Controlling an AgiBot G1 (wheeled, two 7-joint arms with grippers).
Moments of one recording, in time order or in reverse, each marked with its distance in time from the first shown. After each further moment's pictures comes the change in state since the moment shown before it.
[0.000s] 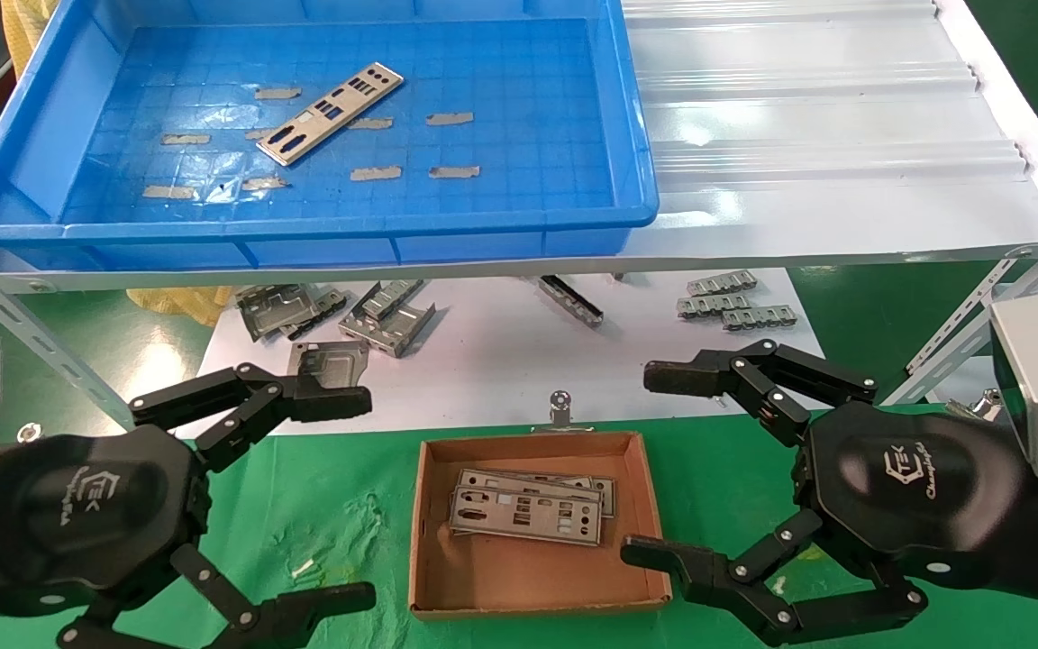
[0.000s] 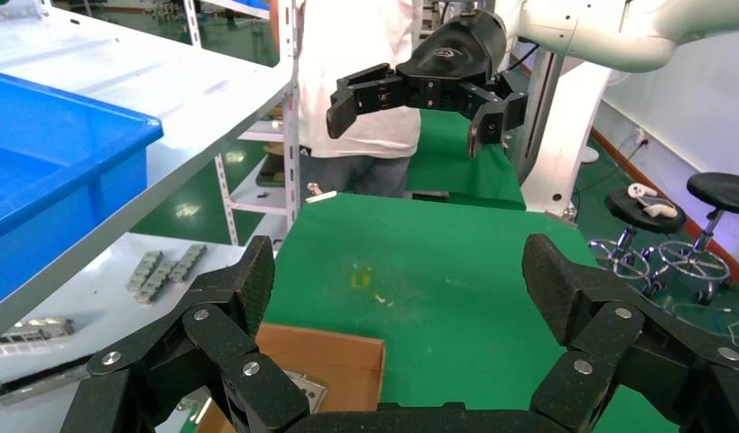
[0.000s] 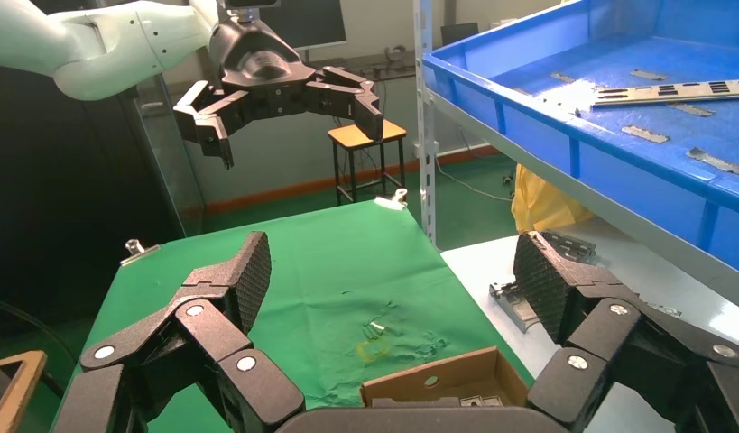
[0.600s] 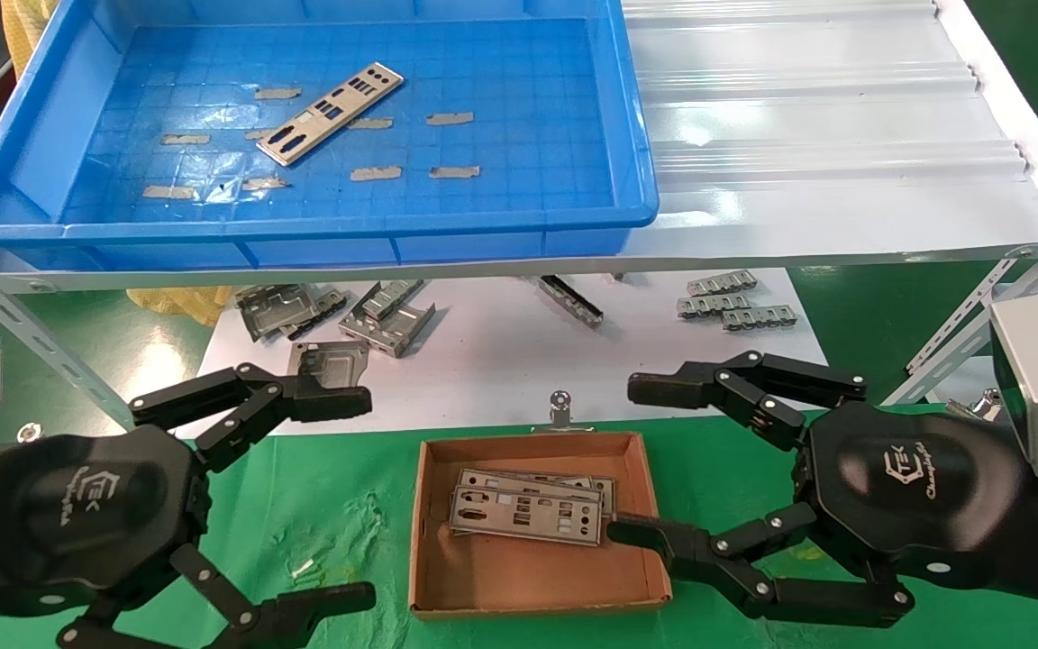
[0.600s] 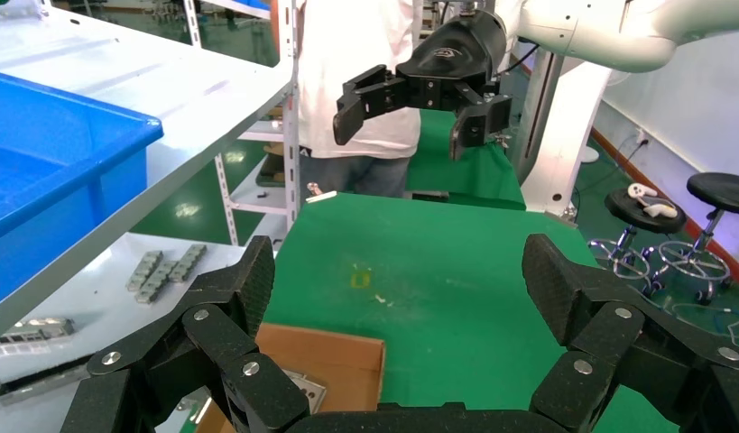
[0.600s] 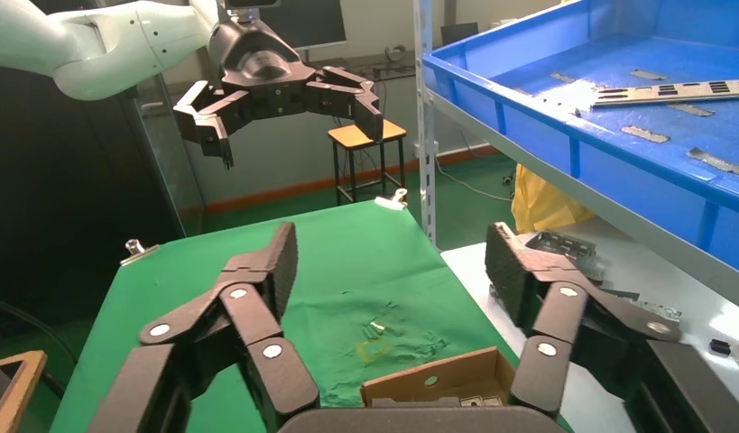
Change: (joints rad) left arm 0.000 0.000 0.000 0.000 0.000 0.000 0.000; right arm 0.000 0.000 0.000 0.000 0.000 0.000 0.000
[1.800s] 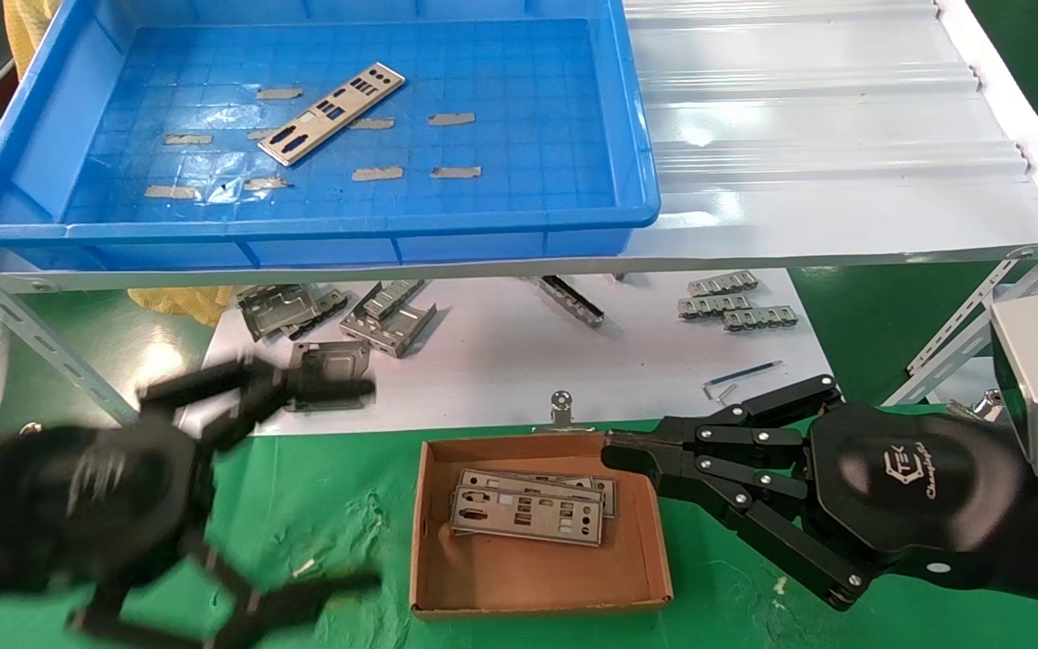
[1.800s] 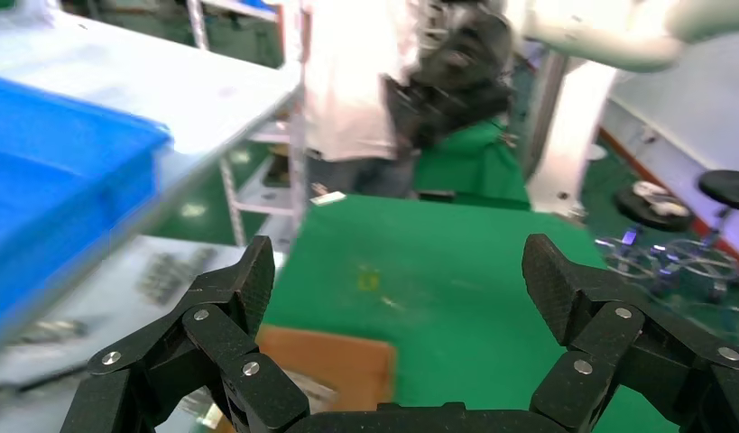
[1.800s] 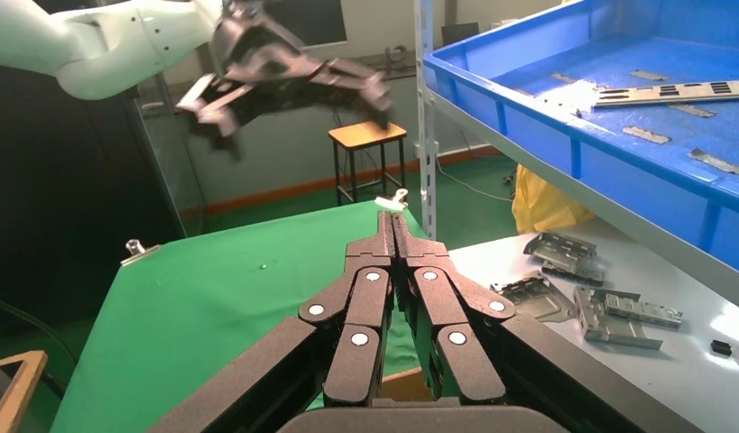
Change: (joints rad) left arm -0.146 0.060 0.029 0.071 0.081 -0.039 -0.018; right arm 0.000 0.000 0.000 0.000 0.000 0.000 0.000
